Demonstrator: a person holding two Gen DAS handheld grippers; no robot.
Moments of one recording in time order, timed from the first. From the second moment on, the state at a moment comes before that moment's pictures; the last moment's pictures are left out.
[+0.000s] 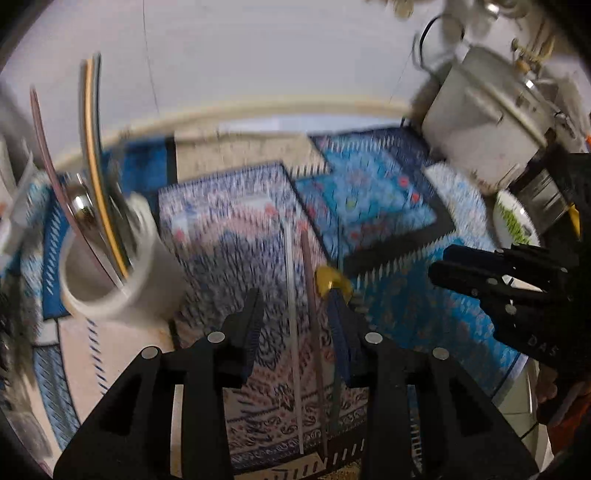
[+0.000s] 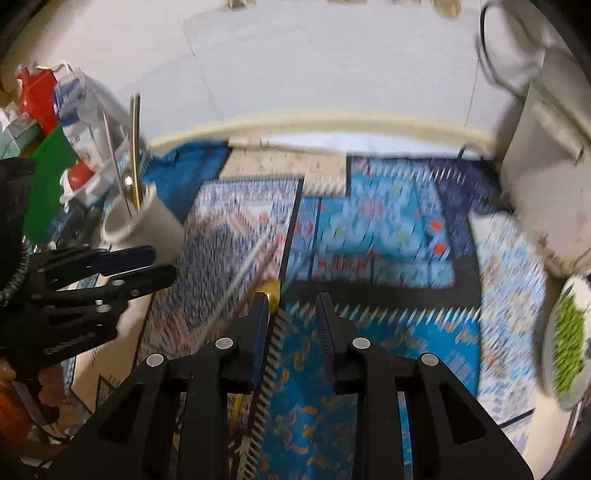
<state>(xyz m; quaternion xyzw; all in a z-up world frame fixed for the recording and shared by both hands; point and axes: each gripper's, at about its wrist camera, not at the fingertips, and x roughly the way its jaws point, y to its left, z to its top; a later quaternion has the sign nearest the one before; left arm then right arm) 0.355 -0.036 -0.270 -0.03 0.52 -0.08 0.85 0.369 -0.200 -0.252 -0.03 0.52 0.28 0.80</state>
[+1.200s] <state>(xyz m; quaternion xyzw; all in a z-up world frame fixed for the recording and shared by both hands) 0.377 -0.032 -0.338 -0.04 0.59 -0.11 0.80 0.379 -0.172 -0.312 0.00 0.55 0.26 0.79</state>
